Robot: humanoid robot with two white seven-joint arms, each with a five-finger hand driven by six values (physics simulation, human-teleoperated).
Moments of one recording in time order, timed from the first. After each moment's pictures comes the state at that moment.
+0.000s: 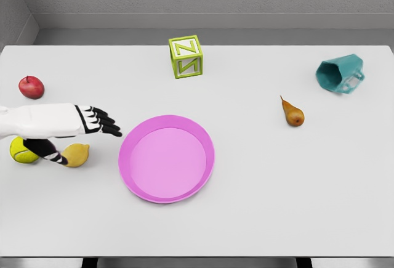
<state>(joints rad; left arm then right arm) -0.54 1.16 -0.68 -1.74 0.00 -0.61 -0.61 0.03 0.00 -0.03 0.06 0.15 -0.27 -0.04</state>
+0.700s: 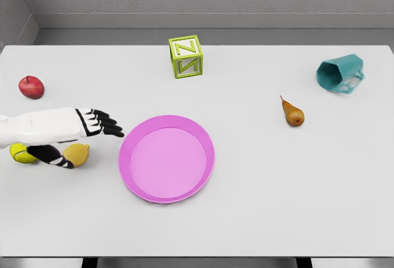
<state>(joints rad) -0.43 1.17 -0.65 -1.76 -0.05 -0.61 -0.46 0.04 0.00 -0.03 0.06 0.15 -0.27 -0.03</state>
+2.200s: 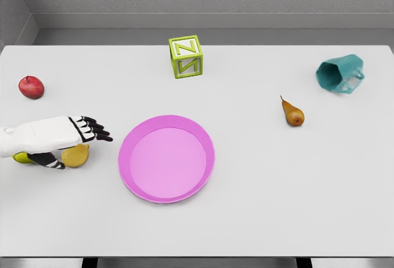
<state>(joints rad) -0.32 1.06 -0.53 -1.63 -0.34 -0.61 -0.43 0.04 0.00 -0.03 0.06 0.15 -0.27 -0.03</state>
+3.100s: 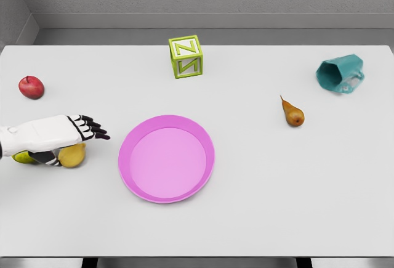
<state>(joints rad) -0.32 1.01 -0.51 -1.58 -0.45 -0.61 -0.43 0.04 0.00 -0.03 0.06 0.15 -0.27 -0.03</state>
